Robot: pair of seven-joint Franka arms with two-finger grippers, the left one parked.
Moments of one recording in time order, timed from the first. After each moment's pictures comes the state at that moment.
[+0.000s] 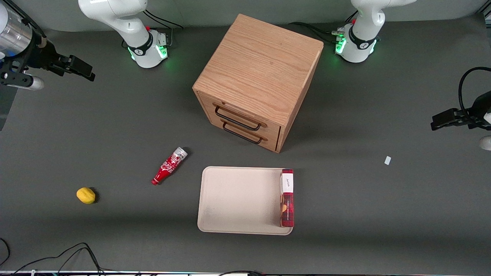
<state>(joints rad) 0.15 -0.14 -0.02 -1.64 0.05 1.35 0.36</state>
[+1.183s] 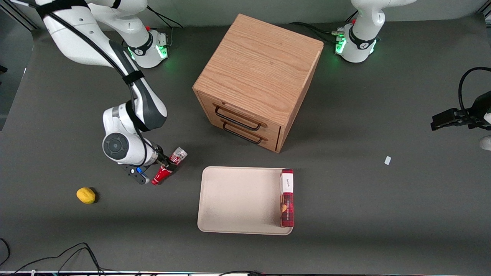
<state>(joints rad) 0.17 0.52 0.13 -1.80 -0.02 2.16 1.01</state>
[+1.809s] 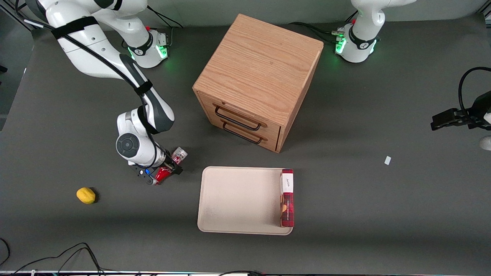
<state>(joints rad) 0.17 0.58 0.12 -1.89 -0.03 2.38 1.03</state>
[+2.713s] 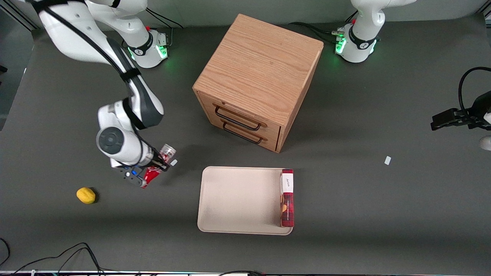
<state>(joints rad) 0.16 0.39 0.10 -1.79 -0.08 2.10 0.81</state>
